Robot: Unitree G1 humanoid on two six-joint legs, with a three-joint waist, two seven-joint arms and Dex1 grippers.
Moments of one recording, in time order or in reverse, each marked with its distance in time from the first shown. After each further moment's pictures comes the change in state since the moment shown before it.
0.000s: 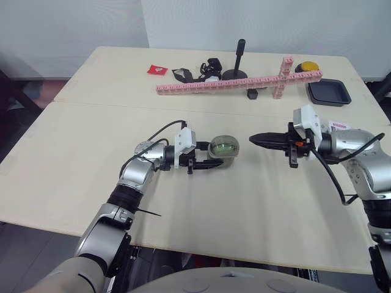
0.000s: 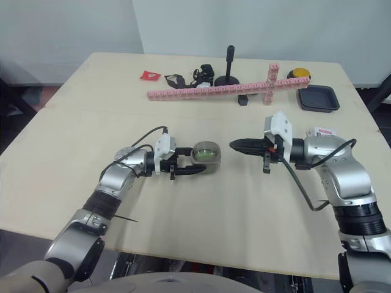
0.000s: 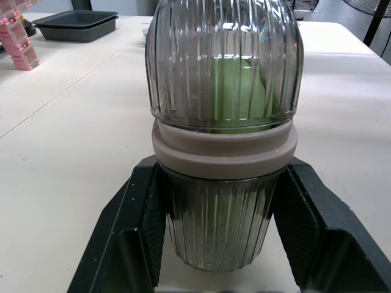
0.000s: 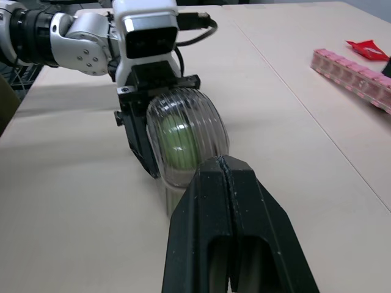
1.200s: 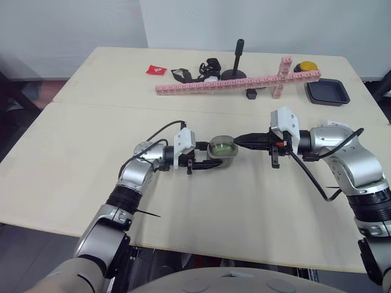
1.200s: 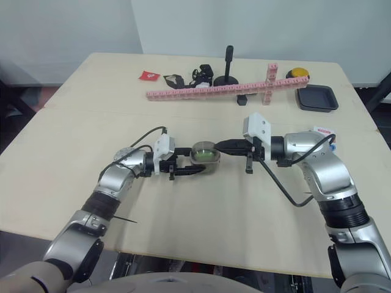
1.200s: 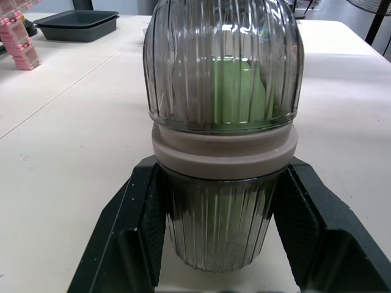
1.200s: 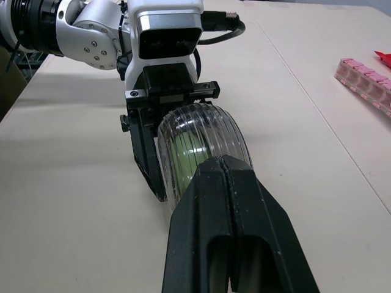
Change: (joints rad) left arm 0.008 0.007 0.001 -0.011 0.001 0.000 0.009; right arm -0.065 0.025 0.122 0.002 -0.081 -0.047 -0.028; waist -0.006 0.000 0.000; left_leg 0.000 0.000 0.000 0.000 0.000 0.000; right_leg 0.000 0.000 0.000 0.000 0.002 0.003
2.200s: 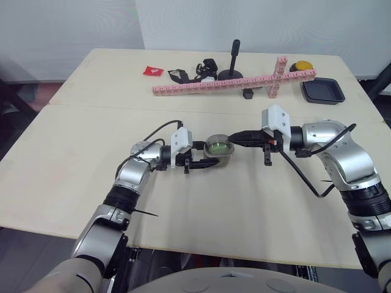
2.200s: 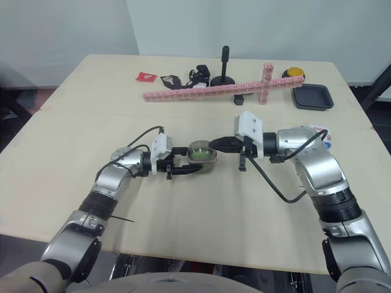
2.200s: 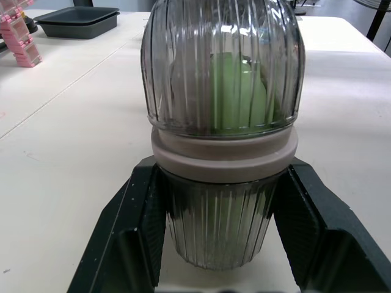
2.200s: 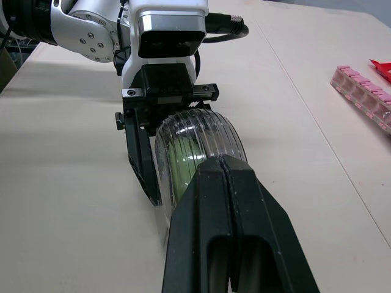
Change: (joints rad) left arm 0.003 0.004 0.013 0.002 0.003 0.004 0.000; right arm -0.062 0.027 0.067 0.001 -0.051 0.007 -0.013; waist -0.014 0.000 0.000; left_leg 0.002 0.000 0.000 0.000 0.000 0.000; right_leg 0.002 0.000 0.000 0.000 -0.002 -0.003
